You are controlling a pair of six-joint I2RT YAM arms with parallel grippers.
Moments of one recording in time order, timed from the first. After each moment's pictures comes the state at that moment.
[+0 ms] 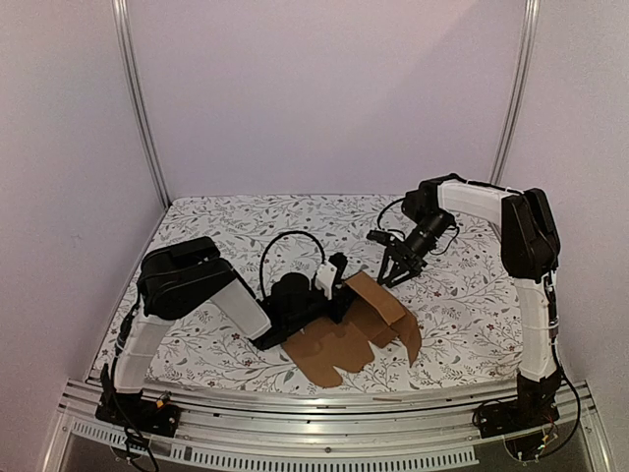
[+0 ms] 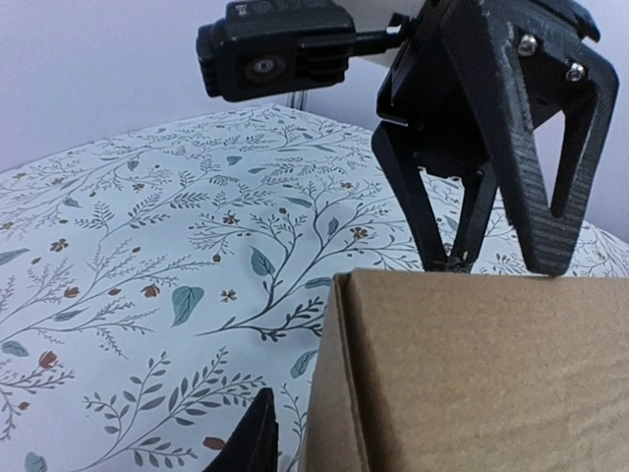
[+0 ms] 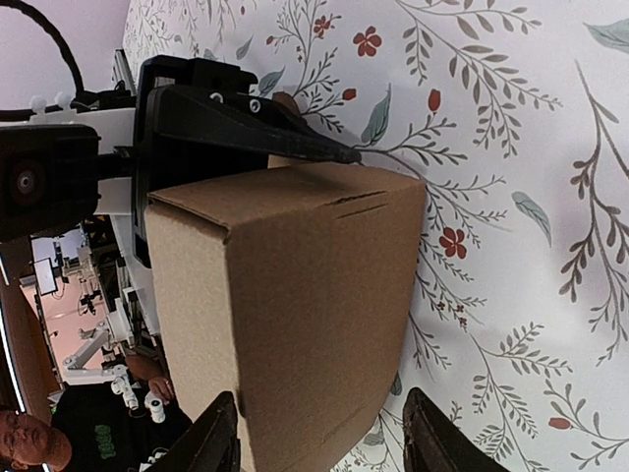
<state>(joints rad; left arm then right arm) -0.95 2.34 1.04 1.18 -0.03 -0.13 0.41 2.23 1.84 -1.35 -0.81 -0.33</state>
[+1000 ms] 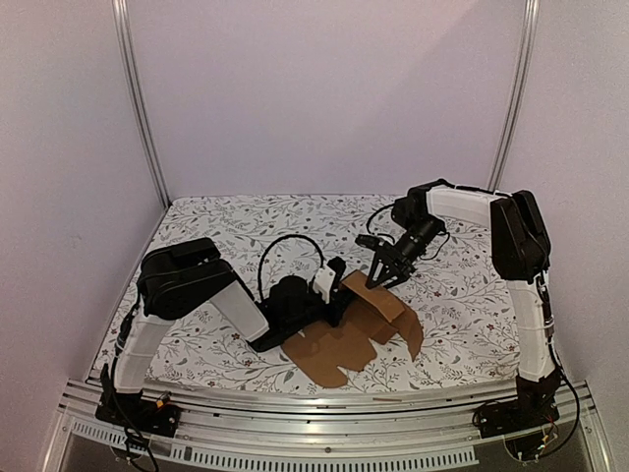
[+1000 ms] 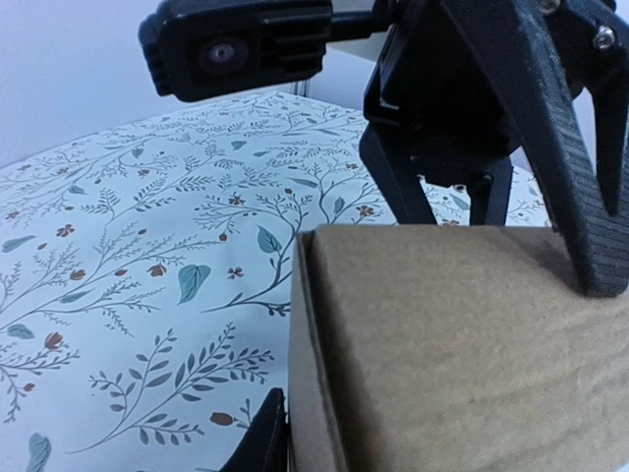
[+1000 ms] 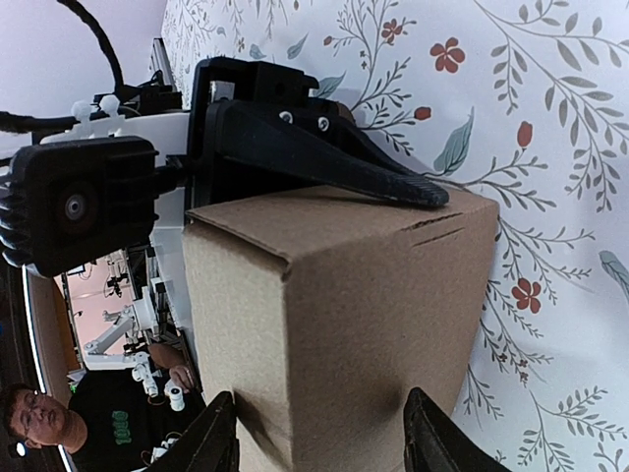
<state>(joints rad) -0.95 2.34 1.01 1.18 -0.04 -0.10 0.46 2.29 1.86 -1.35 -0.92 -0.34</state>
